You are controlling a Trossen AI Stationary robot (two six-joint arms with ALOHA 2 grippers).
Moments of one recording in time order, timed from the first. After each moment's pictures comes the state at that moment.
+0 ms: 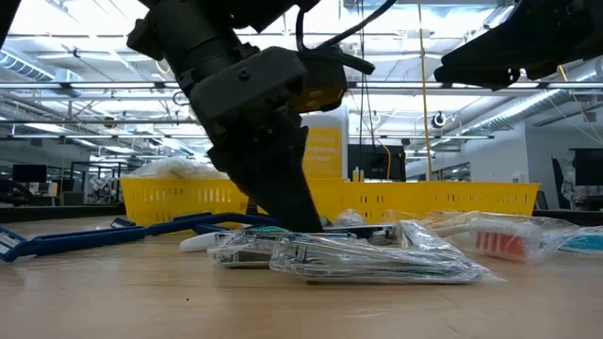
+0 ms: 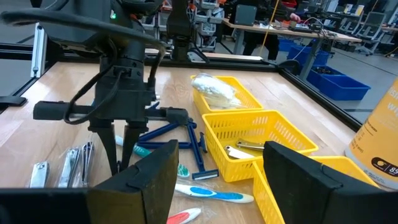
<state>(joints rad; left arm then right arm) -0.35 2.04 1.25 -0.24 -0.08 -0.41 0.61 1.14 0.36 0.50 0.81 0.12</state>
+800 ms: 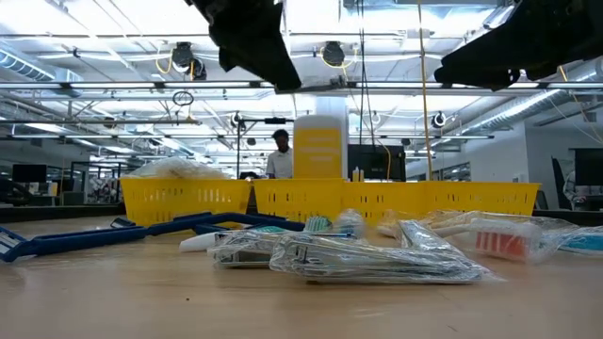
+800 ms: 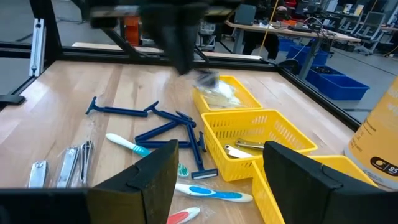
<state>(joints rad) -0.26 1.69 1.29 -0.48 -0.37 -0.34 0.61 1.14 0.36 0.50 0.81 0.12</state>
